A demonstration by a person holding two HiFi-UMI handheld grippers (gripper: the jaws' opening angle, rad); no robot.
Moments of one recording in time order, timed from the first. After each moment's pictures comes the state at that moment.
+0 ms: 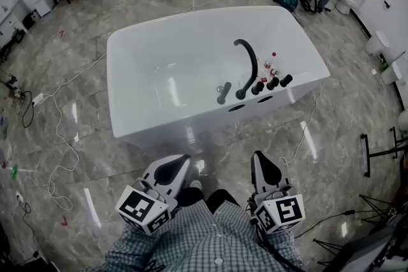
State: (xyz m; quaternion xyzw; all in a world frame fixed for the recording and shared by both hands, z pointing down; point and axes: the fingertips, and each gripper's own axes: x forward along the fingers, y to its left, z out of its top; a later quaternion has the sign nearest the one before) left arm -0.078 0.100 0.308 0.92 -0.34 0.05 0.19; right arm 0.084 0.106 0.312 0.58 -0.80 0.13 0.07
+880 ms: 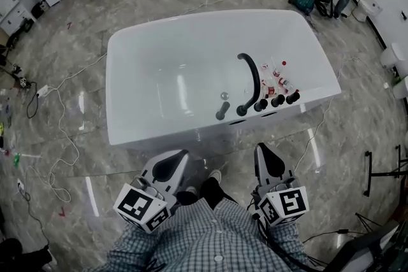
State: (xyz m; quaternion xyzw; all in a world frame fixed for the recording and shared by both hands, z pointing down) left arm -0.046 0.015 0.306 0.89 -0.40 0.05 0.20; right arm 0.126 -0.001 0.320 0.54 -0.83 0.14 0.08
